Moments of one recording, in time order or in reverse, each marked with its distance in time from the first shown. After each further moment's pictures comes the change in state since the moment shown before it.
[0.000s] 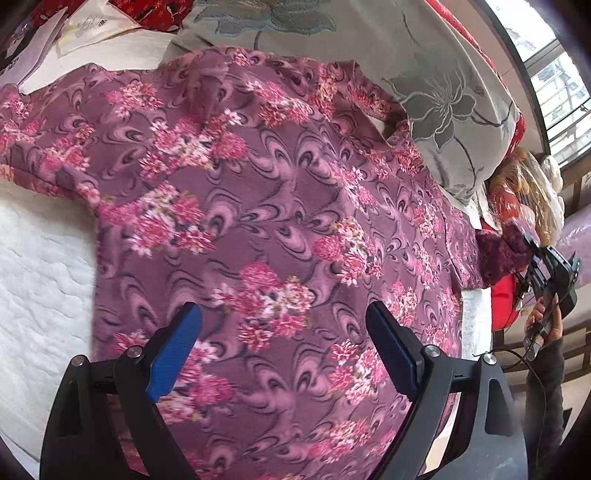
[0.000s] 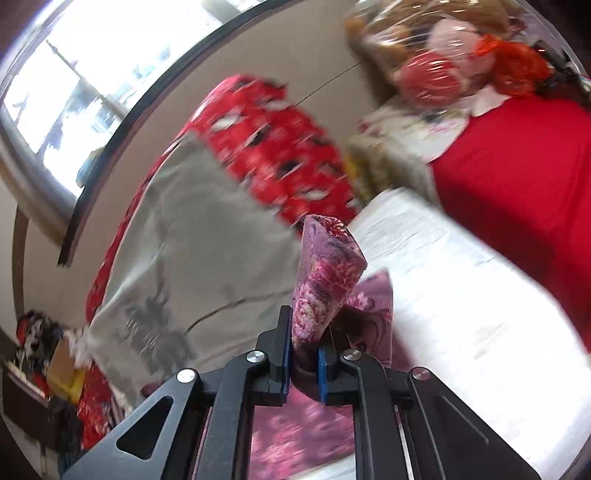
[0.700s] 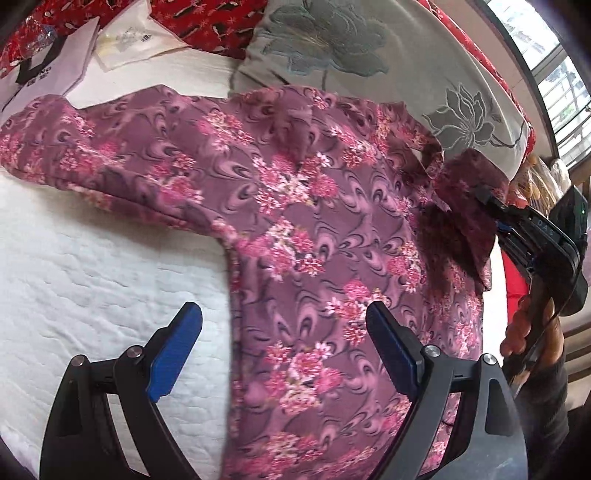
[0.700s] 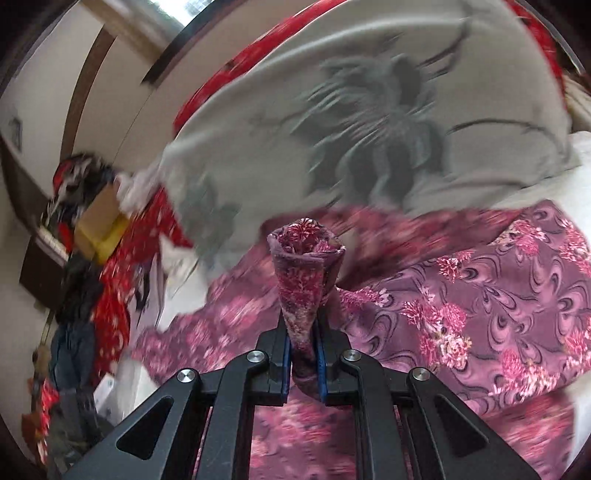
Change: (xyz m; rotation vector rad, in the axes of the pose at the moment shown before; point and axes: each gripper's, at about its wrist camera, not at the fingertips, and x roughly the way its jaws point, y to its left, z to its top) left arm -0.049 0.064 0.013 0.014 -0.027 0.075; right arm 0.090 0.236 -0.203 -0.346 0.357 0.224
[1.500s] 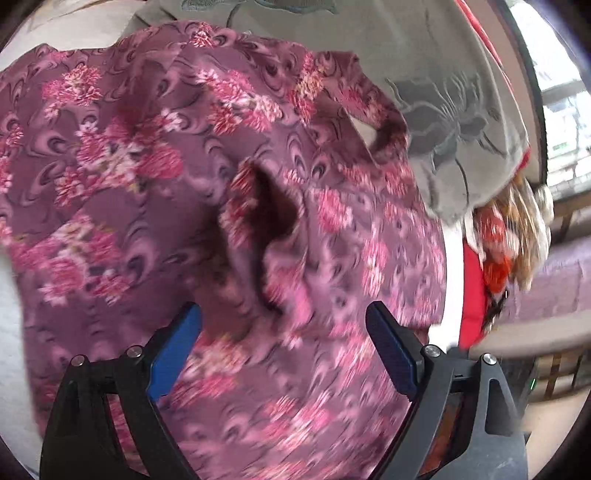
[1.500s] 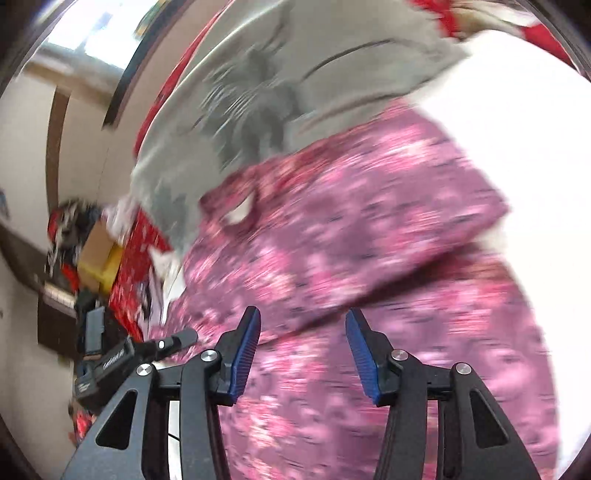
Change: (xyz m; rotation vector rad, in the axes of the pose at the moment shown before) left arm 0.083 -0.100 0.040 -0.151 0.106 -0.163; right arm -0.085 -0.116 -0.079 0.293 -0.009 0.003
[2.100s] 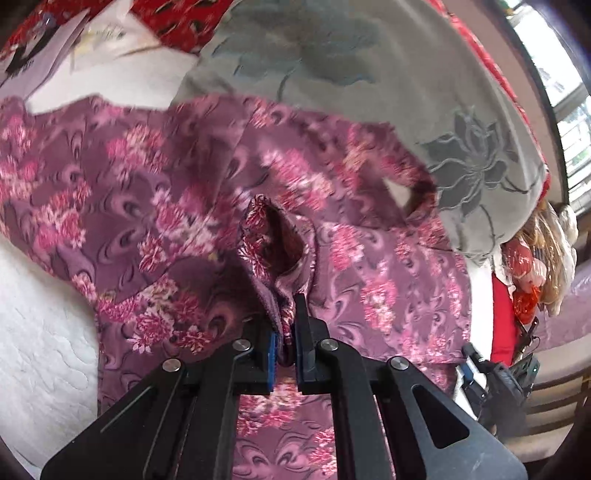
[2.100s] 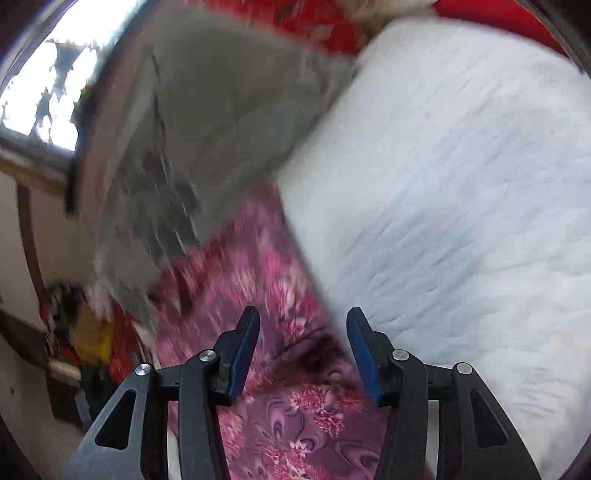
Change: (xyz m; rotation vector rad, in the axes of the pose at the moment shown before) left arm -0.028 0.019 0.017 0.010 -0.149 0.138; right arm 0.007 -0.088 0.055 0.185 -0.041 -0.072
